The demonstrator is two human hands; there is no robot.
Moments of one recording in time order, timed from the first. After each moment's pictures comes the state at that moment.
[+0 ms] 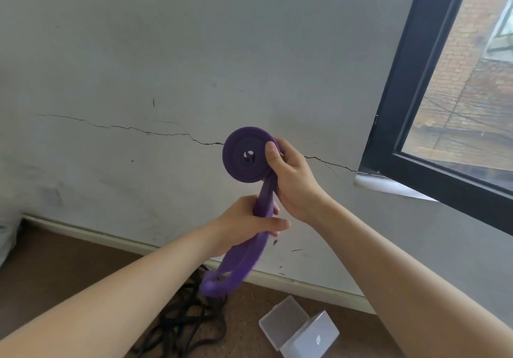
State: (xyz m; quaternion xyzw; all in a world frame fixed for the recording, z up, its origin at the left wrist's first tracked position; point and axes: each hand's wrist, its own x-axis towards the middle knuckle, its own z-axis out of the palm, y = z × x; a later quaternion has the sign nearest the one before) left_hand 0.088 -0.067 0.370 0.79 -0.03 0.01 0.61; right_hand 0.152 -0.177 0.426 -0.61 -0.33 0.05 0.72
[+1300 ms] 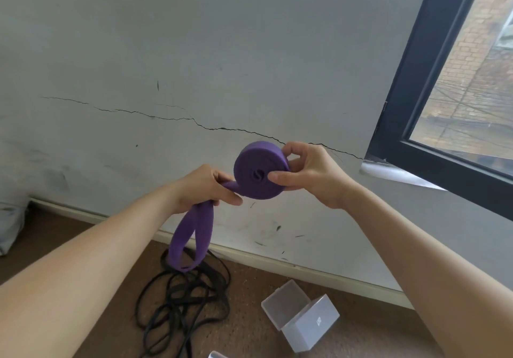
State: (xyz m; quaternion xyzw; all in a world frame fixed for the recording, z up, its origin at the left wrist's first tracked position) left_hand 0.089 0.019 0.383 0.85 -0.01 -0.01 0.52; right_hand 0.158 -0.222 0.431 -0.73 -0.38 0.12 0.55
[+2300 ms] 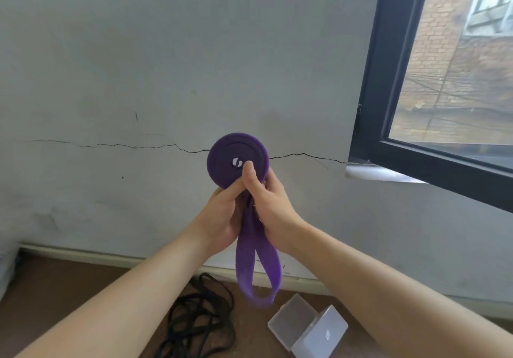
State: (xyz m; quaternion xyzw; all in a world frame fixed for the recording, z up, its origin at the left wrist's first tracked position) left_hand 0.091 -0.073 0.392 0.51 -0.06 0.05 0.86; right_hand 0.122 -0.174 0.395 -0.59 -0.25 0.11 0.77
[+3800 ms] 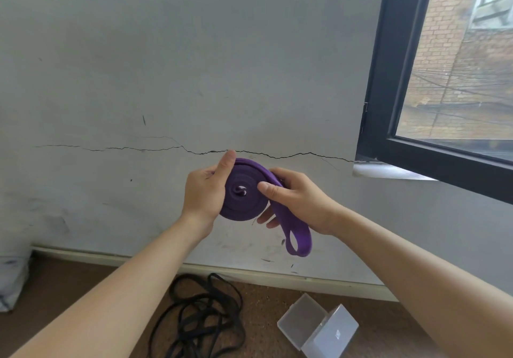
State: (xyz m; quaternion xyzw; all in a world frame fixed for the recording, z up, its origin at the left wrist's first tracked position) left_hand 0.091 -0.040 0.412 0.71 0.07 0.30 0.64; right_hand 0.151 -0.222 0.409 -0.70 -0.36 0.16 0.60
